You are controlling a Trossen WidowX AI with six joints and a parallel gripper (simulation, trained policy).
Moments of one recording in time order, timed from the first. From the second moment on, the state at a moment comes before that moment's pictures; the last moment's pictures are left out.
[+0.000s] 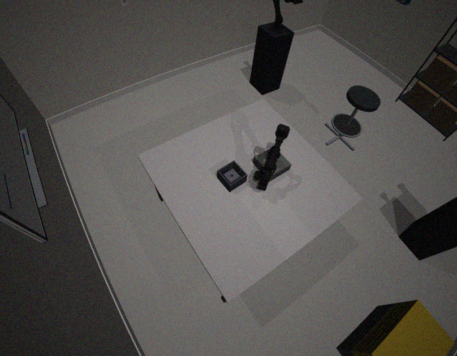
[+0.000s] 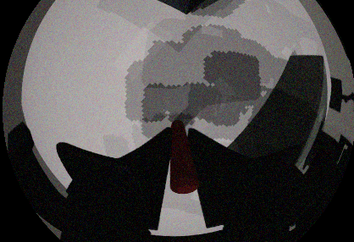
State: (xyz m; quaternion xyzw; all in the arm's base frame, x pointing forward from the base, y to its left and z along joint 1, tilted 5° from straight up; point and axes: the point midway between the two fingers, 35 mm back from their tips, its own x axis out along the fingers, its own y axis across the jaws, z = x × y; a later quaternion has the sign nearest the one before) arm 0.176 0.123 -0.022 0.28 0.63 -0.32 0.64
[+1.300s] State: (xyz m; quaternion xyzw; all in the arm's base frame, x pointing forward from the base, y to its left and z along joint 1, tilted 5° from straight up) arm 0.285 0.053 0.096 0.27 0.53 -0.32 0.74
